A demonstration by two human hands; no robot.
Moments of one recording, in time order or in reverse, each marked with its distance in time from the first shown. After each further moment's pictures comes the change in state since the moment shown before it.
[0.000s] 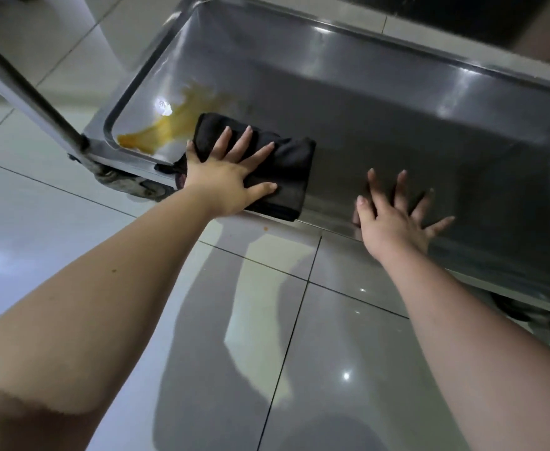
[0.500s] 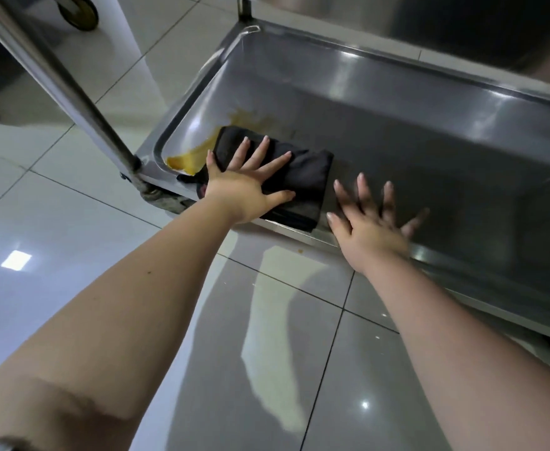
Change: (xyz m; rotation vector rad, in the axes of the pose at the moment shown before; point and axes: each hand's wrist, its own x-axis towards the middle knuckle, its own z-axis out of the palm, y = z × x) left_hand 0.012 -0.046 -0.008 -0.071 -0.020 -0.084; right_hand -0.006 -0.088 0.010 -0.066 0.040 -0.347
